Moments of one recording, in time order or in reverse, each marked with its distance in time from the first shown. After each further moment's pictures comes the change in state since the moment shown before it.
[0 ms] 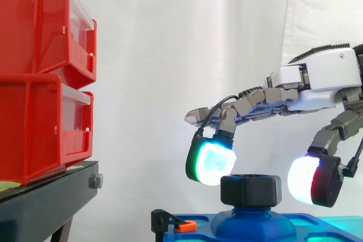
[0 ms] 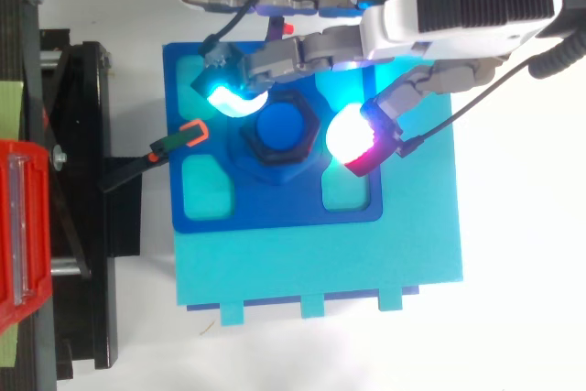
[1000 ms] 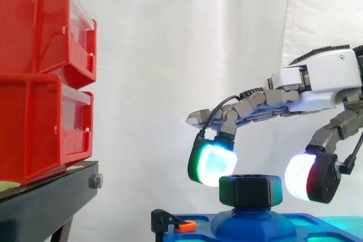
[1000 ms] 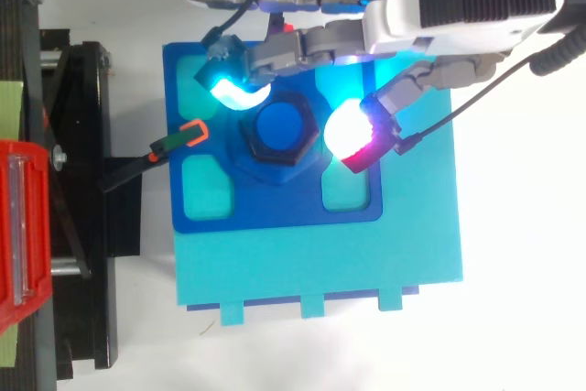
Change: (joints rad) arm -0.005 0.000 0.001 -0.007 -0.005 0.002
